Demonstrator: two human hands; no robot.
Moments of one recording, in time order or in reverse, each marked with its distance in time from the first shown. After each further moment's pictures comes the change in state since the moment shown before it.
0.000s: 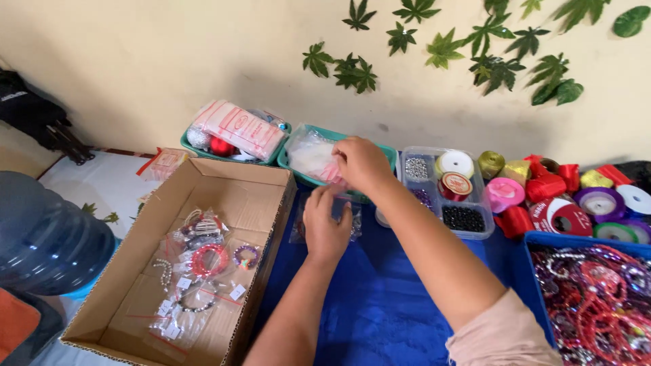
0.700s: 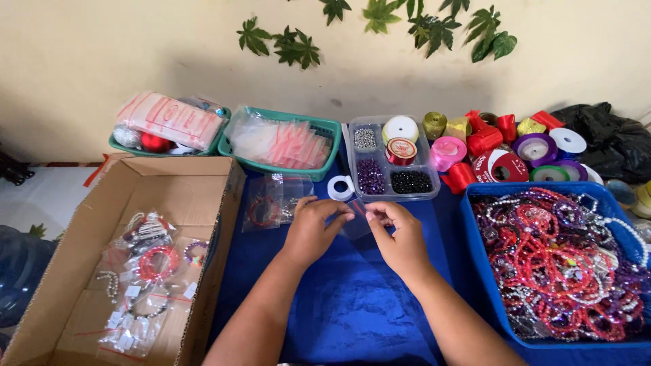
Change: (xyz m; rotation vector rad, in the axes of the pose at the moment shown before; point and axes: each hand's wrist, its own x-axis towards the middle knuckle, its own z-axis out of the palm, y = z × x) left_hand -0.033 0.039 0.020 -0.135 -0.652 0.136; right_hand -0.234 0.000 -0.069 0.452 0.286 0.427
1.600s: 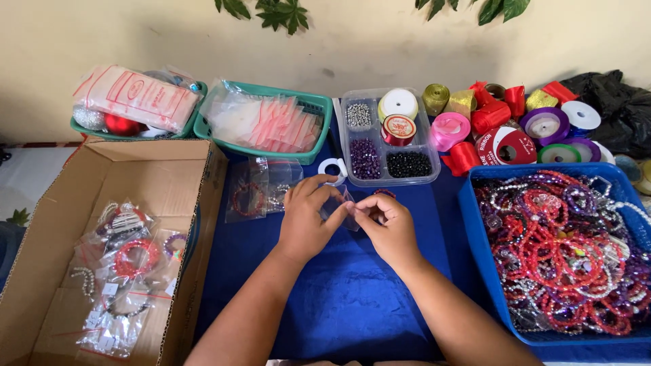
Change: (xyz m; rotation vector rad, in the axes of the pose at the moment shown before) left_hand 0.002 0.004 0.014 0.111 0.129 -0.013; right_hand -0.007 0.046 0.020 0.329 -0.053 0.194
